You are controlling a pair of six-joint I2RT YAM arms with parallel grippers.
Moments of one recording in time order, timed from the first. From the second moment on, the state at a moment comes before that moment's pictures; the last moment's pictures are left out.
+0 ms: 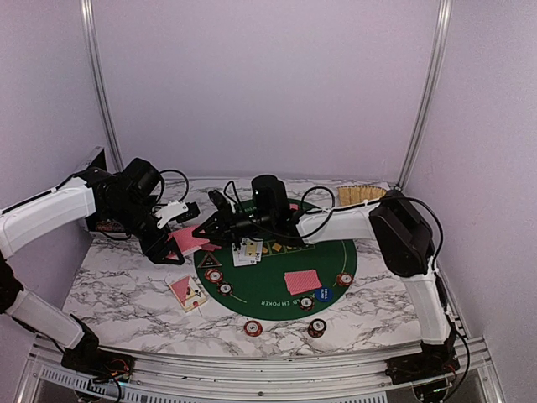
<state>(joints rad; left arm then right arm) -0.51 1.39 1.18 -0.98 0.33 0.44 0.87 2.27 1.65 0.46 -0.93 1.16</state>
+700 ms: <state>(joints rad) -0.51 1.39 1.18 -0.98 0.33 0.45 0.85 2.19 1.54 0.56 -0.93 1.23</state>
